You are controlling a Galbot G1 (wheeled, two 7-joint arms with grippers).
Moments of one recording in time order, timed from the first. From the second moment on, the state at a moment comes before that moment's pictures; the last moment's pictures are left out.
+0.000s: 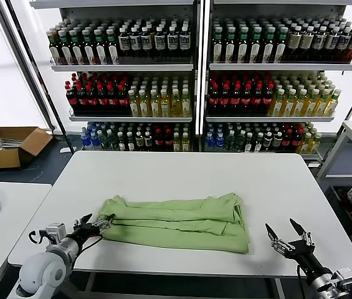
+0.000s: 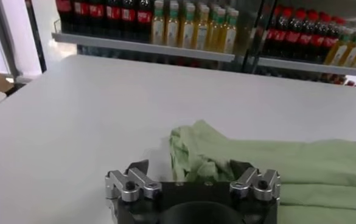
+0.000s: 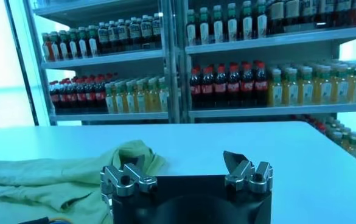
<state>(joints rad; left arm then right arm) 1.27 -1.03 -0.49 -1.82 -0.71 0.52 -0.06 -1.64 1.18 0.83 1.95 0.51 -0.05 -0.32</state>
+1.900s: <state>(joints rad) 1.23 -0.89 -0.67 -1.93 -0.67 0.45 -0.04 -1.63 1.17 0.87 1.96 0.53 -0.03 -0.32</state>
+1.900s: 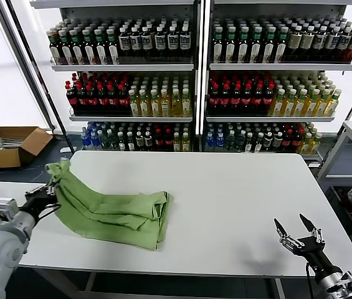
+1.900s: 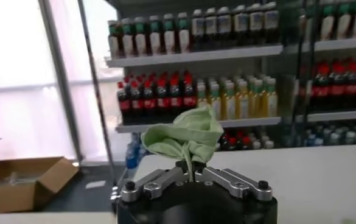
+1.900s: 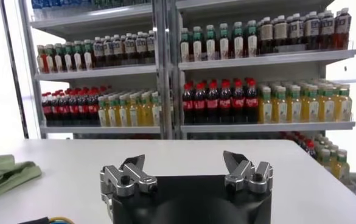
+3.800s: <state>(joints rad) 1.24 -1.01 -0.27 -2.04 -0.64 0.50 -0.01 -1.62 1.19 0.86 1.93 0.51 -0.03 -0.32</state>
